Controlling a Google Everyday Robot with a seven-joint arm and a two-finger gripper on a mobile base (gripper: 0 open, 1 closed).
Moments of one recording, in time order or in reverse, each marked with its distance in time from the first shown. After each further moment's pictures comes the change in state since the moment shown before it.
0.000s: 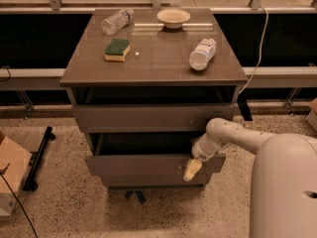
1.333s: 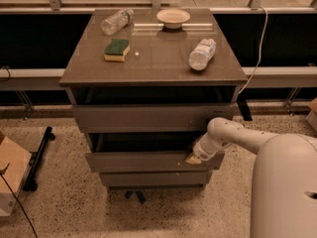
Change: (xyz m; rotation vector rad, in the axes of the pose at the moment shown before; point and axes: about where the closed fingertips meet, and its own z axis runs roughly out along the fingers) arm 0.000 -0.002 -0.002 0.004 0.000 0.000
